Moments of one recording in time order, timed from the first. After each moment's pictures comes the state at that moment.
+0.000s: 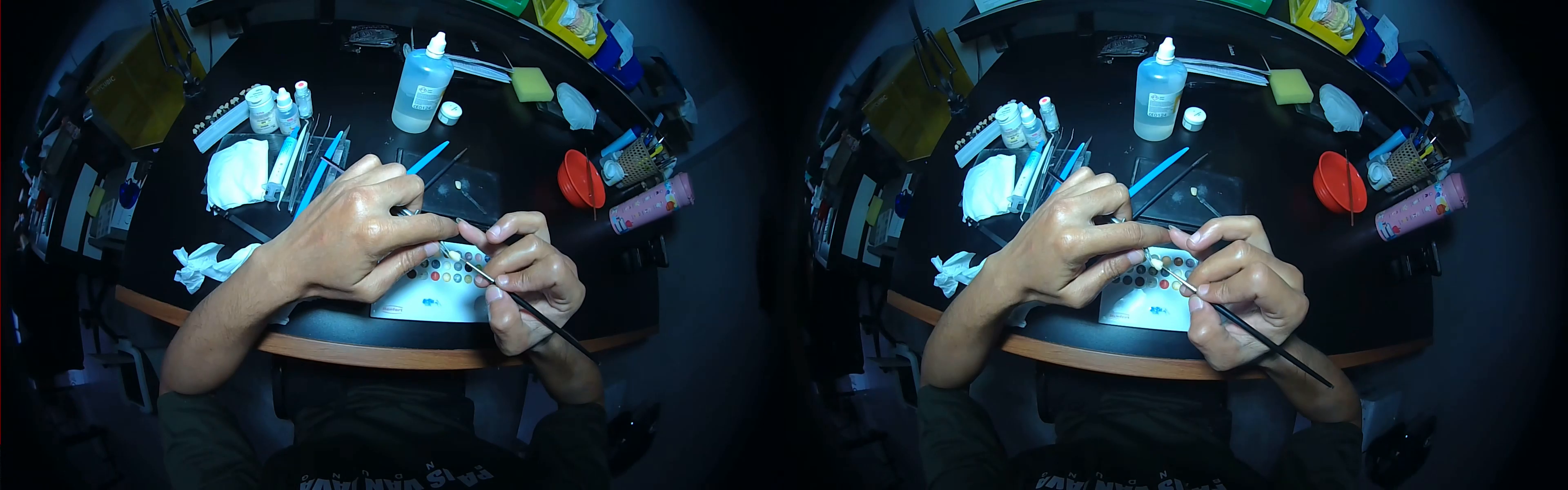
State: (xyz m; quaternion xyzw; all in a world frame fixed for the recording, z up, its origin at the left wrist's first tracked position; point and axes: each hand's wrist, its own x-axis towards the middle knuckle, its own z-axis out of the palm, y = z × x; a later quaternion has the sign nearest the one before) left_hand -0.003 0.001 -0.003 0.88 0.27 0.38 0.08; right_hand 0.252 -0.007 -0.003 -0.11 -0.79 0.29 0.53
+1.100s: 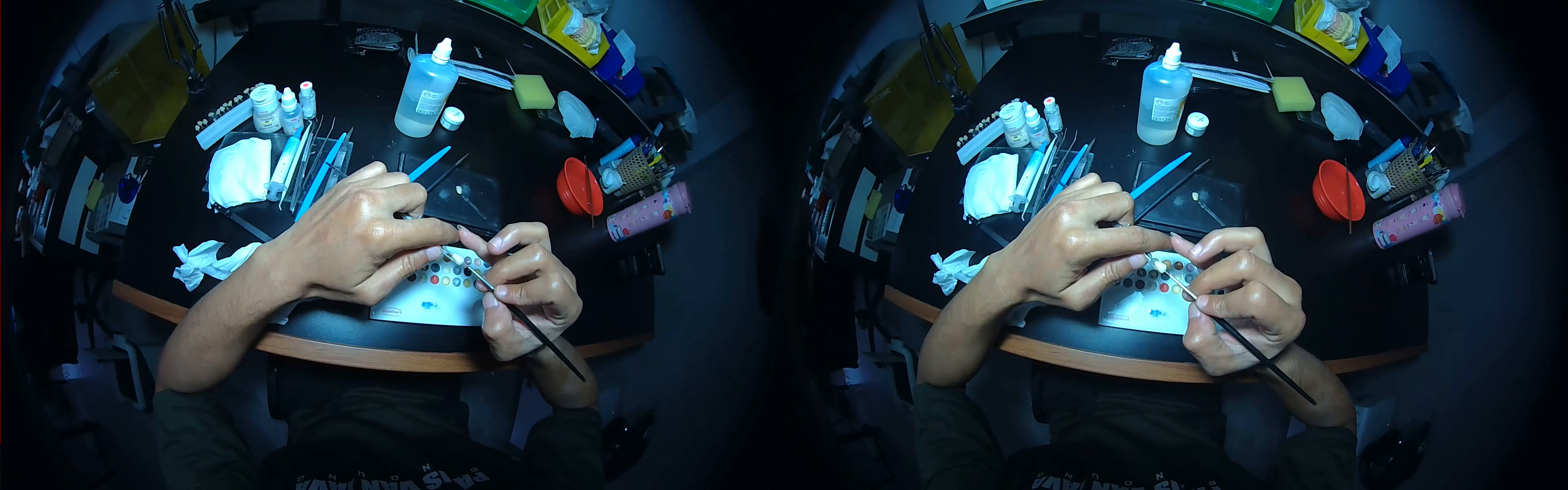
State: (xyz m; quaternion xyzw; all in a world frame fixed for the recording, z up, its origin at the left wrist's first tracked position) left_hand -0.003 0.002 -0.006 0.88 0.26 0.39 0.08; right_hand 0.250 -0.009 0.001 -0.11 -0.81 0.24 0.52
